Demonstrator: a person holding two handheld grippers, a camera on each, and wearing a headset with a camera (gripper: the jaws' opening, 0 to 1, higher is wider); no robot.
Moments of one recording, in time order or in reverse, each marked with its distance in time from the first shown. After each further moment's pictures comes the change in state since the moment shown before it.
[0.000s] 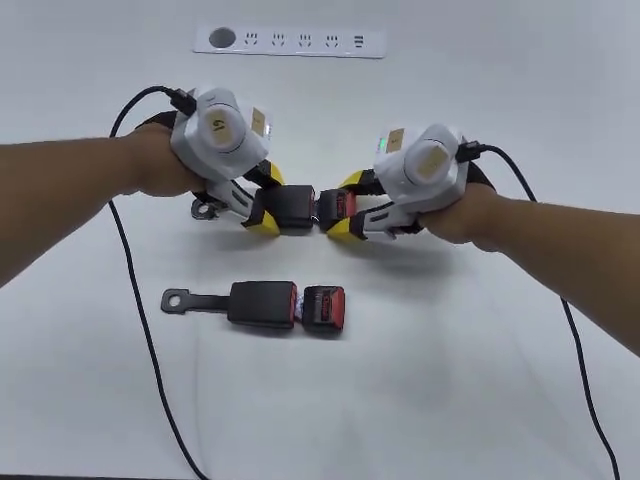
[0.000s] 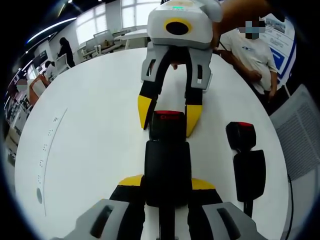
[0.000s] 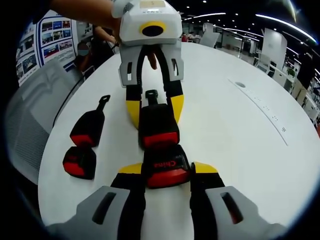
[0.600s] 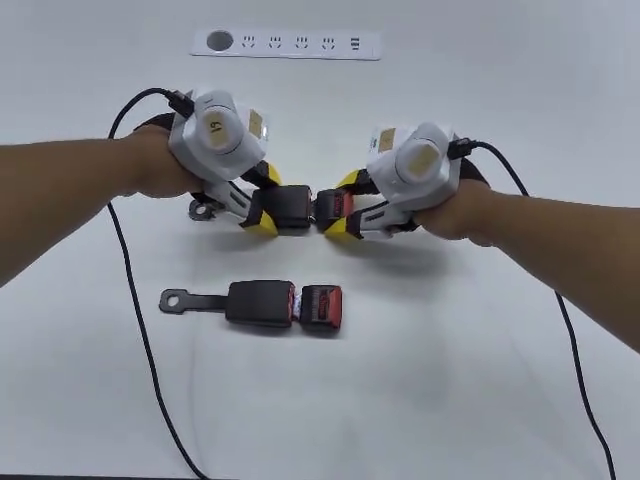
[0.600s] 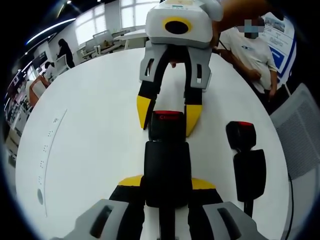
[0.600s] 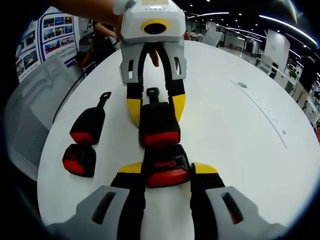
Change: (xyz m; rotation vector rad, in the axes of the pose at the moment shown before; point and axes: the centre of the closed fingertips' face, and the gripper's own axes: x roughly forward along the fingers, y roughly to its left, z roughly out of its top) left arm 0.000 -0.004 0.004 0.009 0.006 0.005; right arm 0.003 0.000 0.000 -0.027 0.030 0.002
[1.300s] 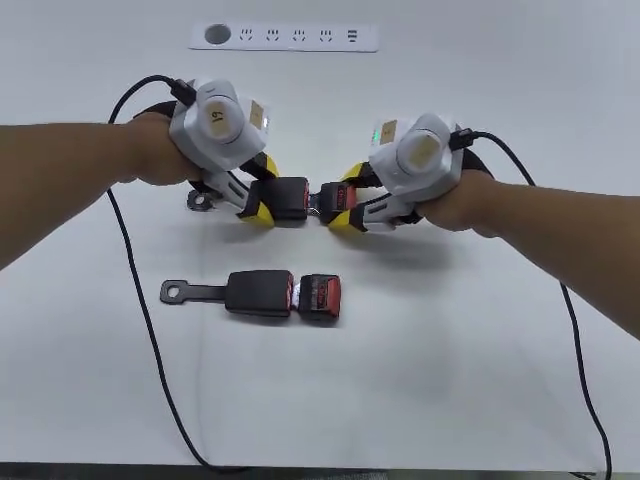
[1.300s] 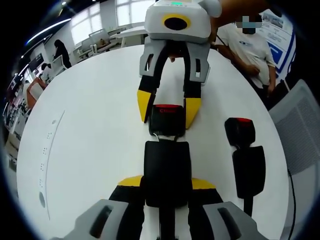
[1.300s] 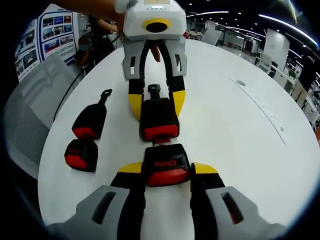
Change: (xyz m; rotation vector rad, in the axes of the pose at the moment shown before) left arm 0.001 0.001 -0.006 0.025 0.033 -0.011; right arm -0.011 -0.001 -0.011 0.005 0.016 -0.010
